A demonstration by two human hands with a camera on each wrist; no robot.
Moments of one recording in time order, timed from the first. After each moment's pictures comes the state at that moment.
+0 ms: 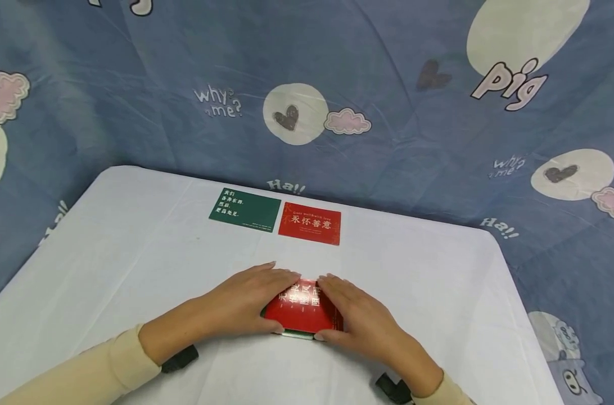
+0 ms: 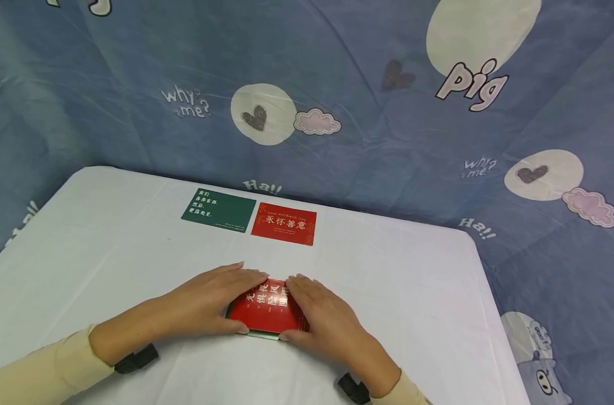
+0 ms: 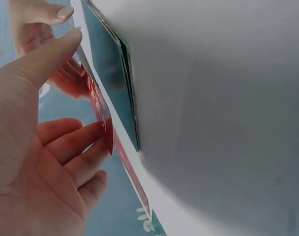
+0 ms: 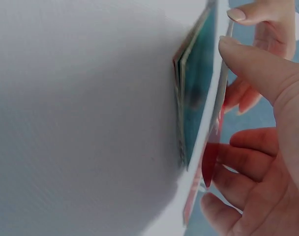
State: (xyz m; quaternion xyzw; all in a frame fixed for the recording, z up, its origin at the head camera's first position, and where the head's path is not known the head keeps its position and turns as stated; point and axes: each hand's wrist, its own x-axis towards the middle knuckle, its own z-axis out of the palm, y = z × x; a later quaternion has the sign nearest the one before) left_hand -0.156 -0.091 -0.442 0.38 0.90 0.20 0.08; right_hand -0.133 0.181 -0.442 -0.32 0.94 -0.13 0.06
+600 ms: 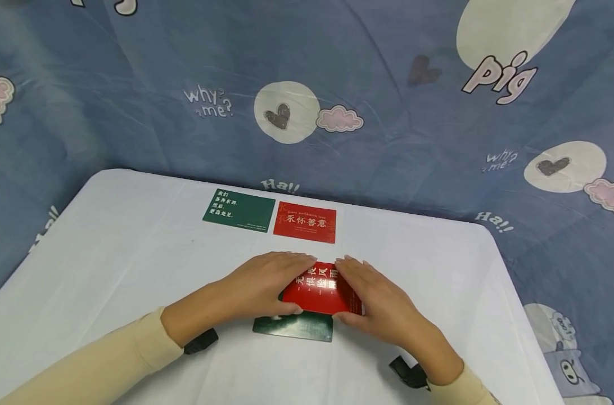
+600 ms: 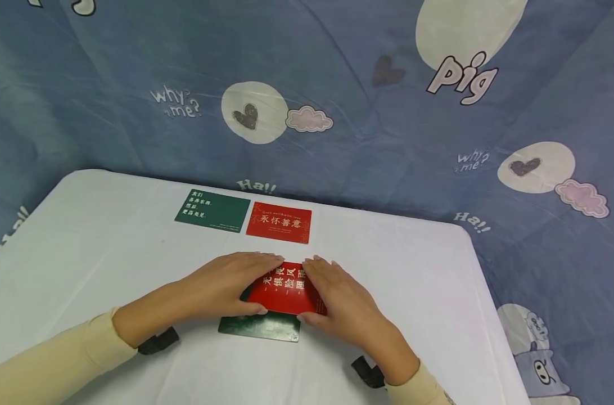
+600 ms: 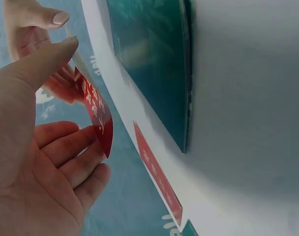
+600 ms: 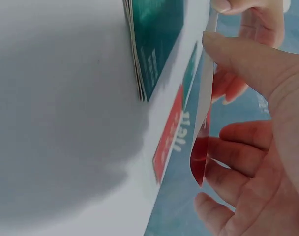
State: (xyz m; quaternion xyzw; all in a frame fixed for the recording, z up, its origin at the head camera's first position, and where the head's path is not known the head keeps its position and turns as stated) left_hand -0.178 -0.060 -0.423 0.39 0.90 0.19 0.05; right_hand -0.148 0.209 -0.415 -0.30 0.95 -0.11 0.02
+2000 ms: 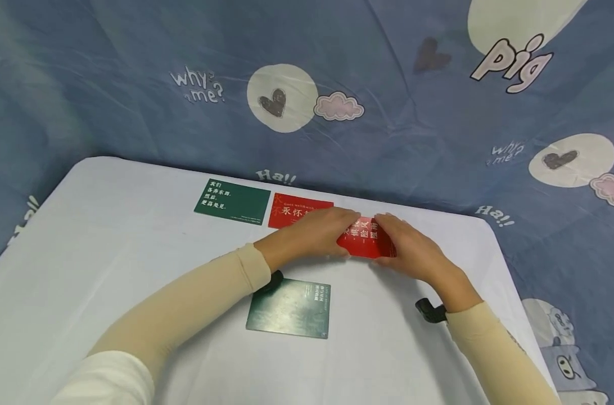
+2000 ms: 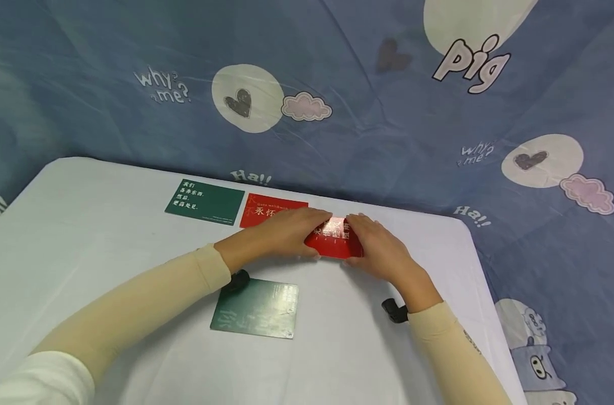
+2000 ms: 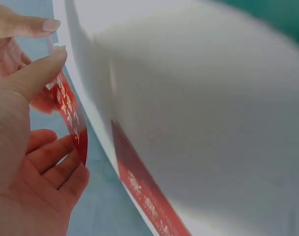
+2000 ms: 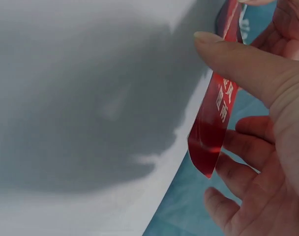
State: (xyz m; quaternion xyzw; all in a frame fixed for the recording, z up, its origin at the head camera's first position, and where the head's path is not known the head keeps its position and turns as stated) left_hand -0.287 0.045 -0.437 0.38 0.90 0.19 0.10; right_hand -0.243 0.283 -0.416 -0.23 0.96 -0.11 0.08
